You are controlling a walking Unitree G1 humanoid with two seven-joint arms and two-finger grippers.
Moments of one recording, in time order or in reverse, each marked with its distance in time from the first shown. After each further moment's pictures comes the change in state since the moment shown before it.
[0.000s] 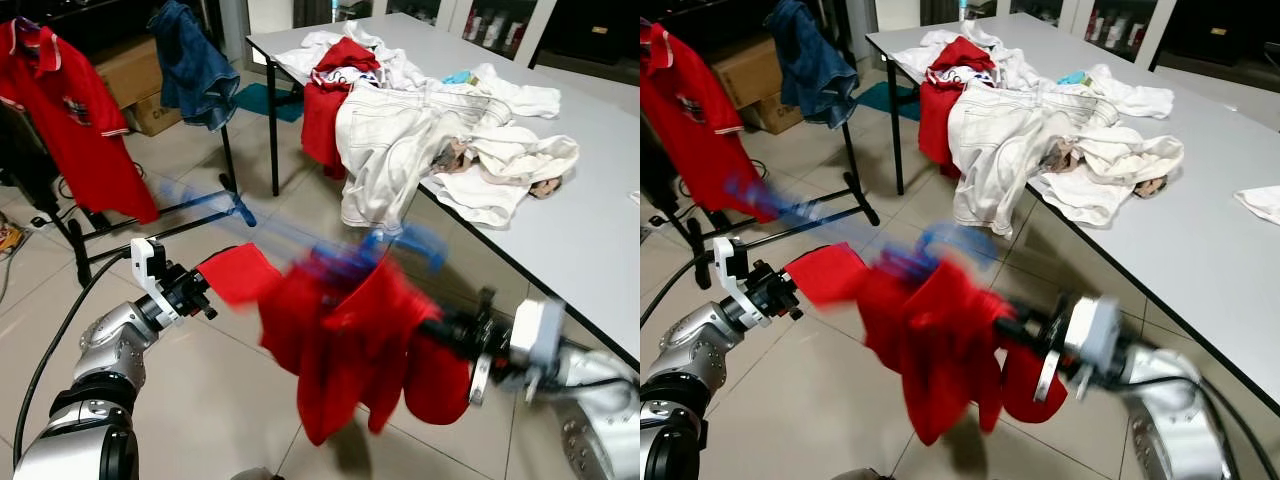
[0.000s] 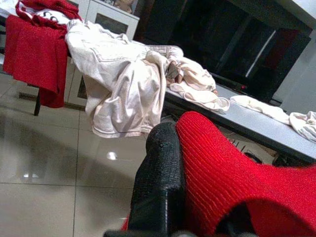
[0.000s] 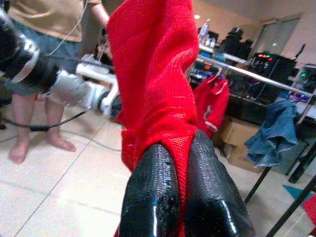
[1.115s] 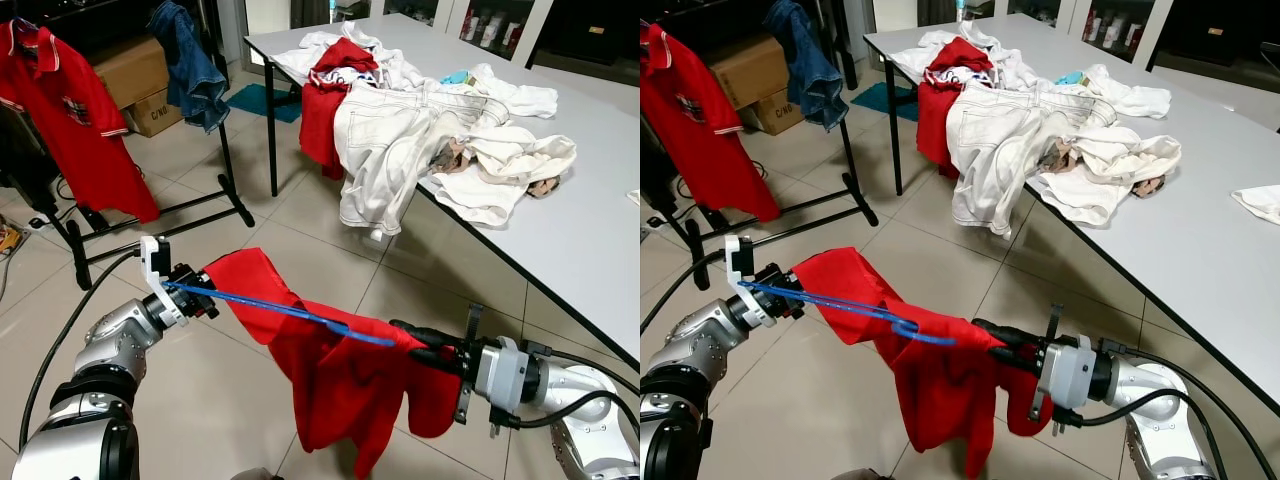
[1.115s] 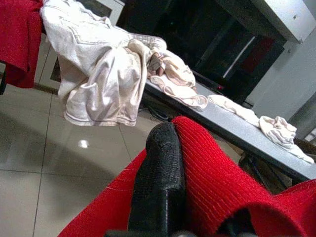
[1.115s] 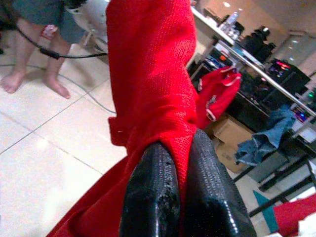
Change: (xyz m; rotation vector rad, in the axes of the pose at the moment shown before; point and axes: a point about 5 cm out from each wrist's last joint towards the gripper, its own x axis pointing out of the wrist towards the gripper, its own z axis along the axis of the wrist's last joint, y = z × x) left arm 0.006 -0.002 -0.002 -0.133 0.042 -0.073; right arm -0.008 0.006 -0.032 -0.272 0.100 0.113
